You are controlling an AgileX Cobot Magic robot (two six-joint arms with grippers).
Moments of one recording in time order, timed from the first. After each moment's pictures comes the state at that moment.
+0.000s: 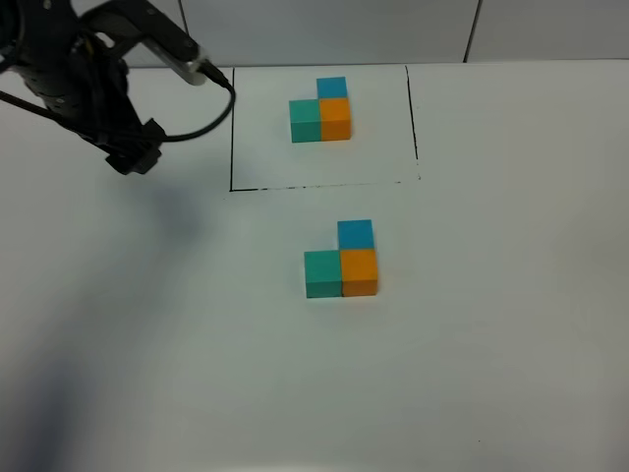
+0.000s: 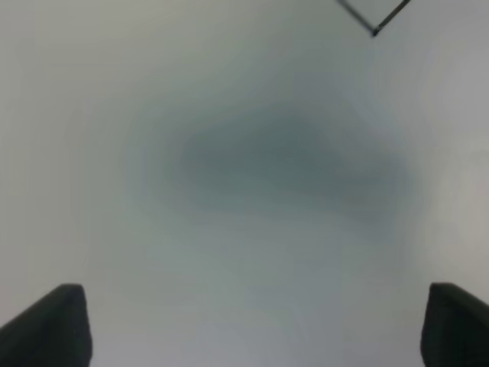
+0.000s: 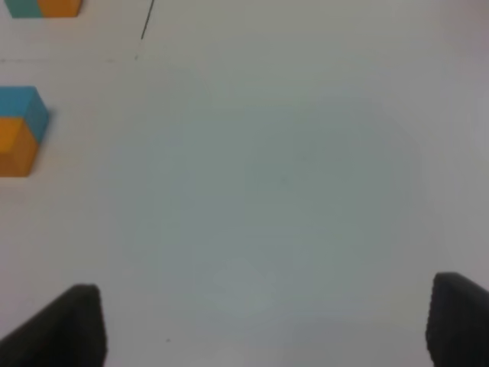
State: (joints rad) left arm -0.25 1.80 -1.48 0.16 0.90 0.37; right arm -0.02 0.05 -0.50 0.10 1.06 -0.07
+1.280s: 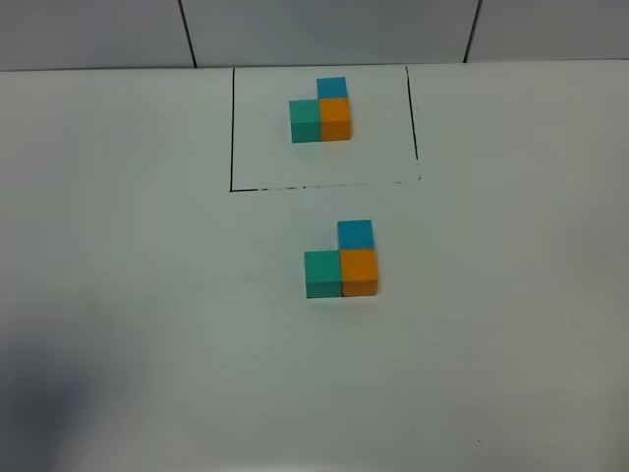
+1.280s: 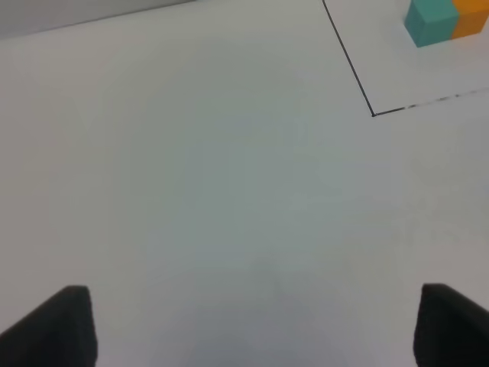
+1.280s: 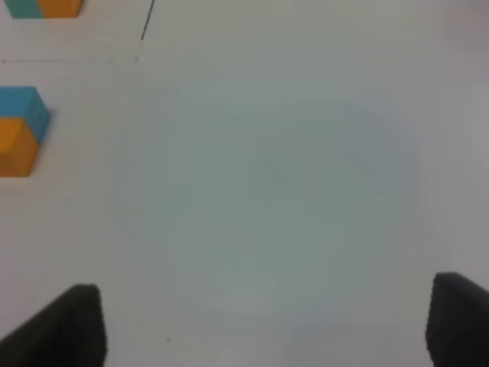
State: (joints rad) left arm -0.12 0.67 -0.86 0.05 0.87 0.07; right arm -0.02 0.05 -0.50 0.10 1.06 -0.07
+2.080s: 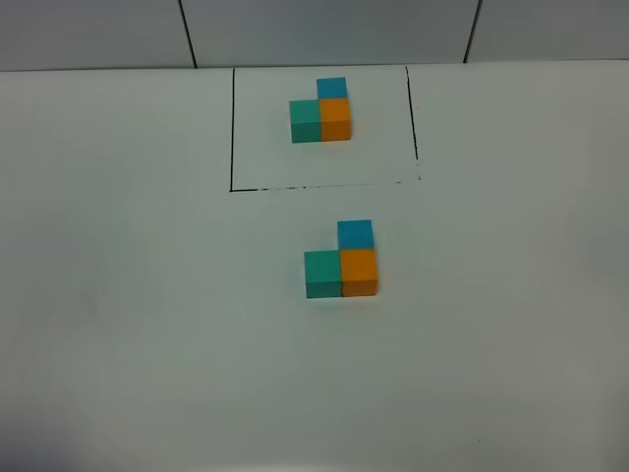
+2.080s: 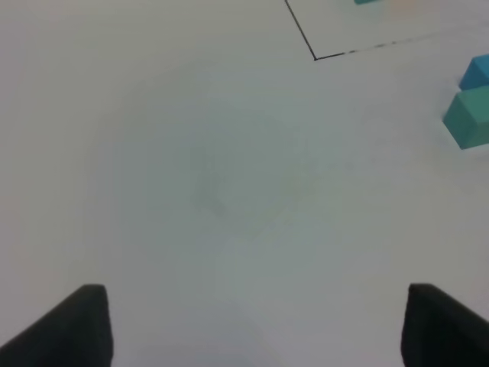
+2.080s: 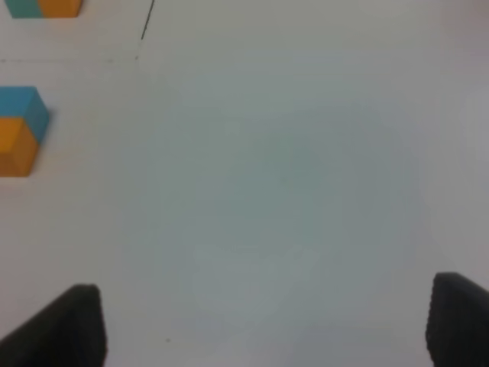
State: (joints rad) left arm -0.12 0.12 -0.53 -0.05 0.98 0.10; right arm -0.02 0.05 -0.50 0.10 1.06 -0.07
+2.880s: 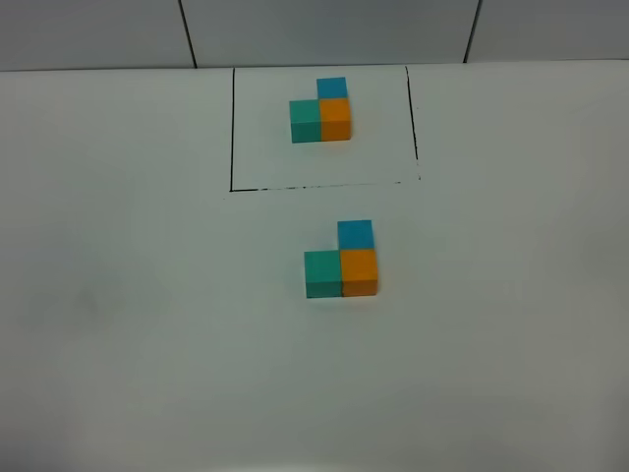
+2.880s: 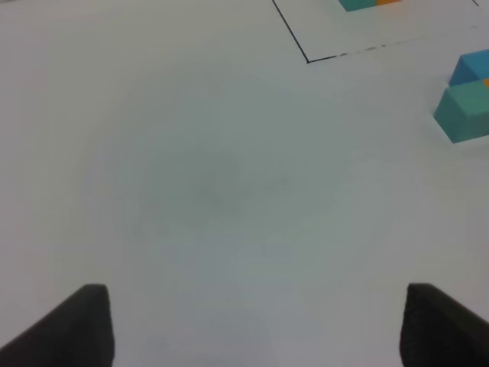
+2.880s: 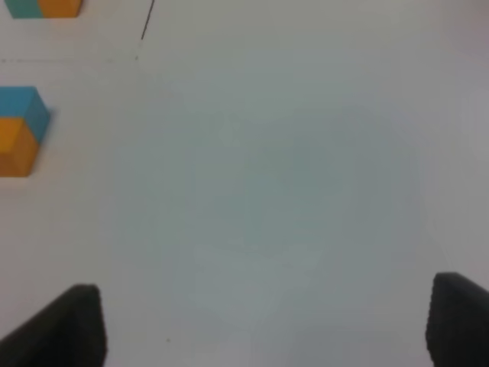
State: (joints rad) left arm -0.12 0.00 -0.51 -0.06 1.04 0.11; right arm -0.02 0.05 -0.50 0.10 1.06 -0.07
